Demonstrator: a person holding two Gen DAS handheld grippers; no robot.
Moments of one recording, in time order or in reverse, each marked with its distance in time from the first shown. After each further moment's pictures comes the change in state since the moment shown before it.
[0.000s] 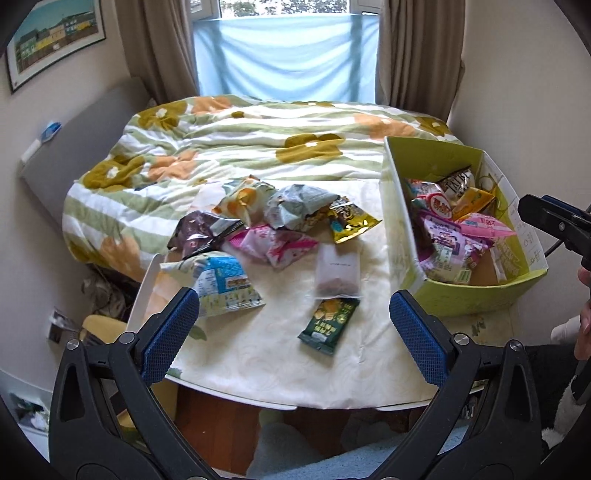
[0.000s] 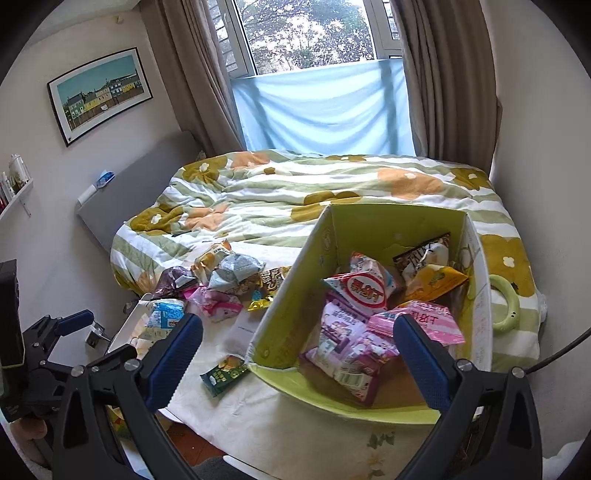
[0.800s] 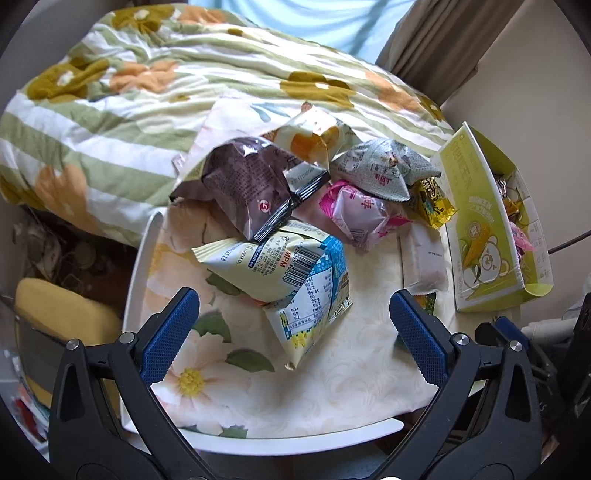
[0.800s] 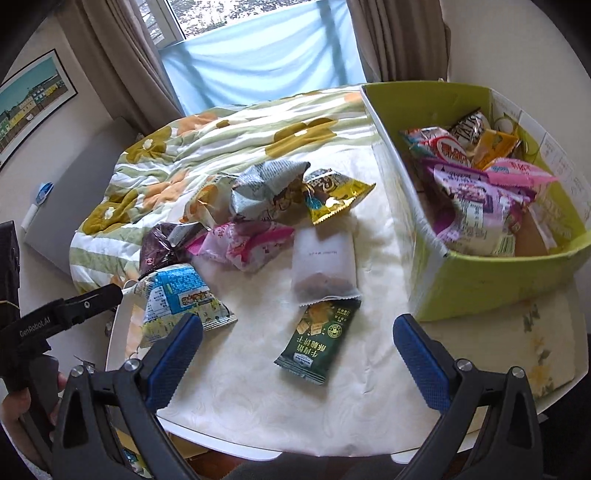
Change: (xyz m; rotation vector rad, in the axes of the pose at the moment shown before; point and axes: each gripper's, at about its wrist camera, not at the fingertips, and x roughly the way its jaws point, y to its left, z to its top) left arm 0.173 0.185 -0.001 -0.164 0.270 -0.322; right arm 0.138 0.136 -0.080 0.300 0.154 -0.204
